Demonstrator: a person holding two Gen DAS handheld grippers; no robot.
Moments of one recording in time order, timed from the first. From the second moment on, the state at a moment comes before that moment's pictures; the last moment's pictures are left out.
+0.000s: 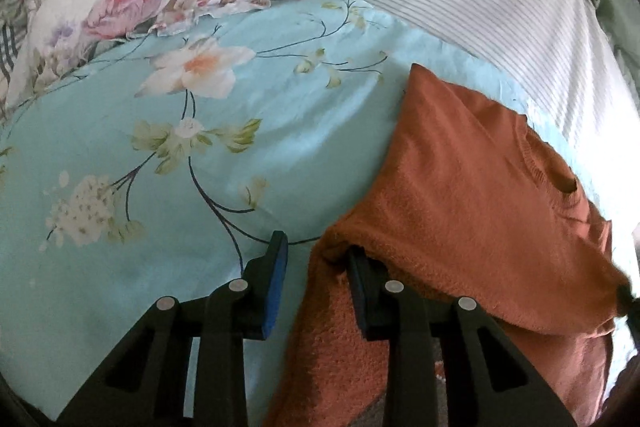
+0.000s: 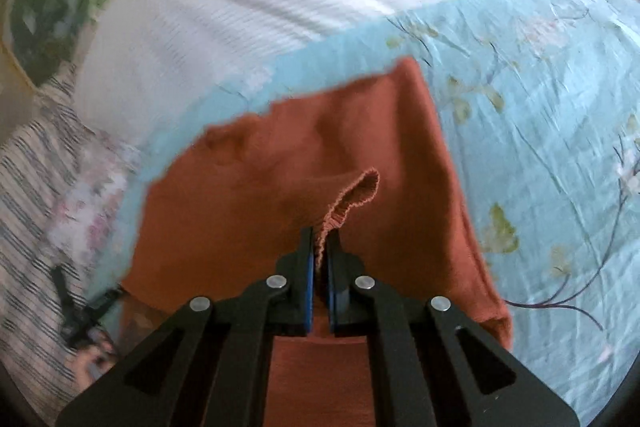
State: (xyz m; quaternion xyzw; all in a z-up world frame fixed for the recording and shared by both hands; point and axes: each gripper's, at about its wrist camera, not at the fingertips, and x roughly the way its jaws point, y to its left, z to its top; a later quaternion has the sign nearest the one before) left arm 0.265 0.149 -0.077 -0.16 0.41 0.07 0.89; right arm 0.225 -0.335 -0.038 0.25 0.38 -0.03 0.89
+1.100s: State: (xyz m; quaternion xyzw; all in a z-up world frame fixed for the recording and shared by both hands) left arm 0.217 0.161 -0.057 -0.15 0.45 -0.04 0.88; right arm 0.149 -0.354 -0.029 0.25 0.40 -0.05 0.88
